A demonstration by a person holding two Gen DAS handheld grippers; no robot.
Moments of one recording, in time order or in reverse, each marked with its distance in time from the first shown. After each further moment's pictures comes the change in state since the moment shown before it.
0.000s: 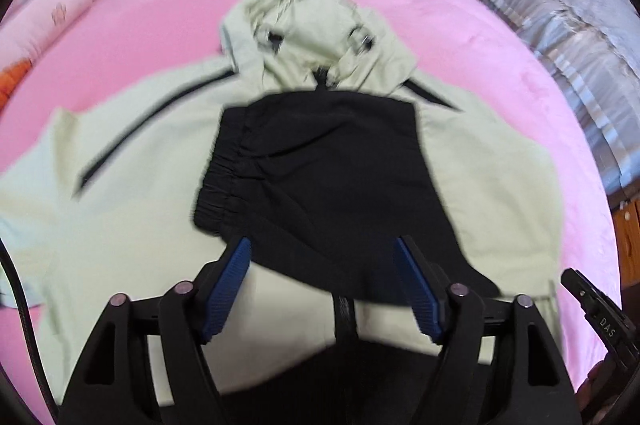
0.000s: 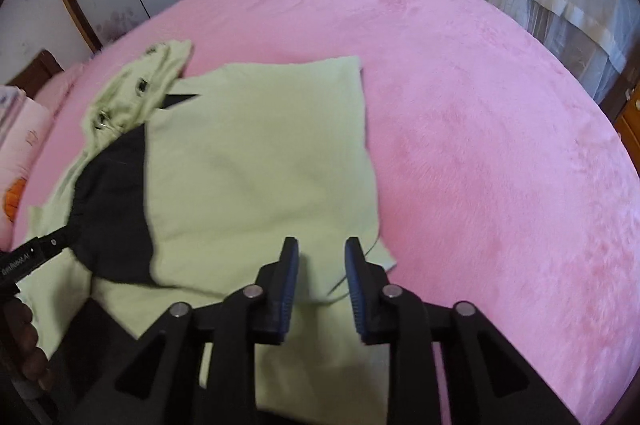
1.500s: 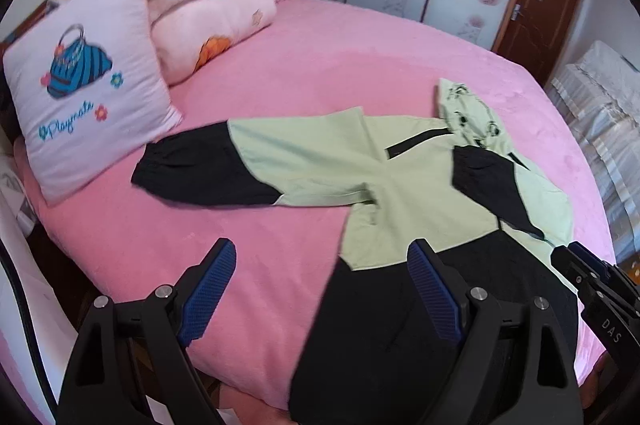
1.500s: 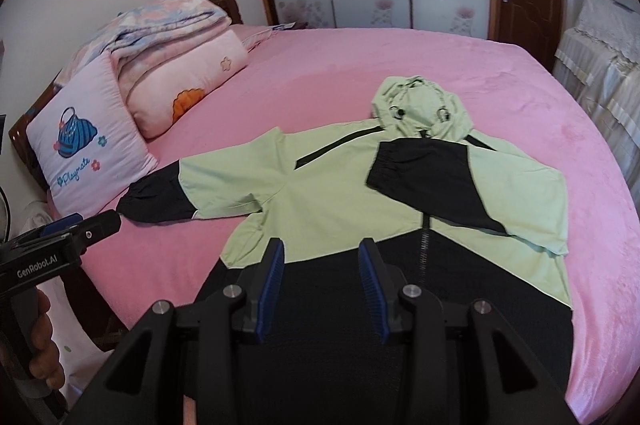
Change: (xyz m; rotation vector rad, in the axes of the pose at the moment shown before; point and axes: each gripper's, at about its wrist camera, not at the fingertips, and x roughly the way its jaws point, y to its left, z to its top) left arm -0.282 0.263 -0.160 -0.288 -0.162 0.212; right arm -0.187 0.295 -0.134 -0.468 -0.110 0.311
